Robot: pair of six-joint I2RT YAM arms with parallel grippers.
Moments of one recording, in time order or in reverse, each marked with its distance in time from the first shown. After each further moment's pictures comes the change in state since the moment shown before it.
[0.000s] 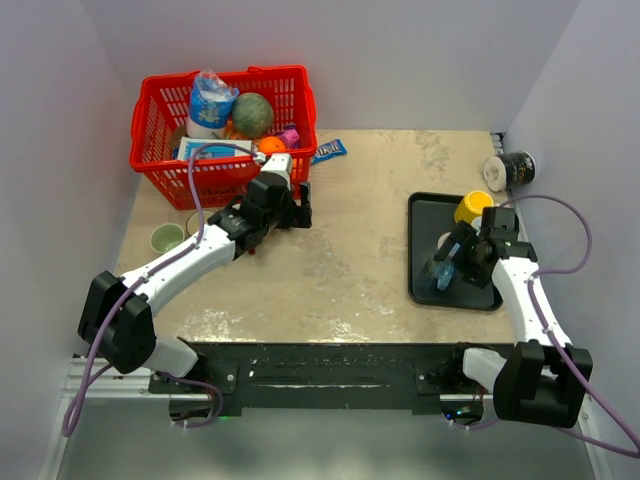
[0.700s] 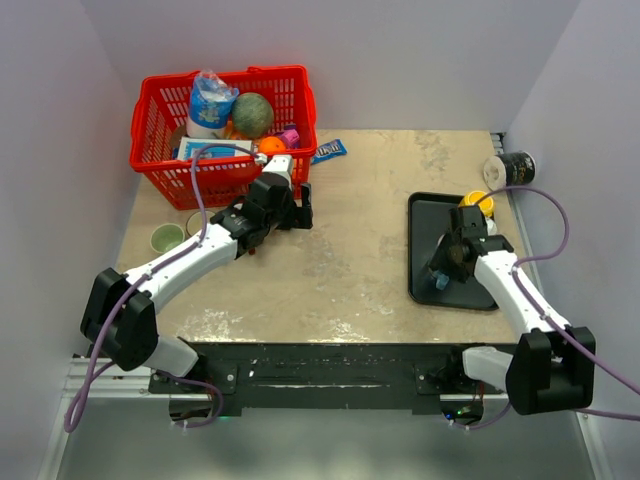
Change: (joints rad) left arm 0.000 0.018 0.000 0.001 0.006 -0.013; right arm 0.229 0.049 -0.006 -0.001 0.242 0.080
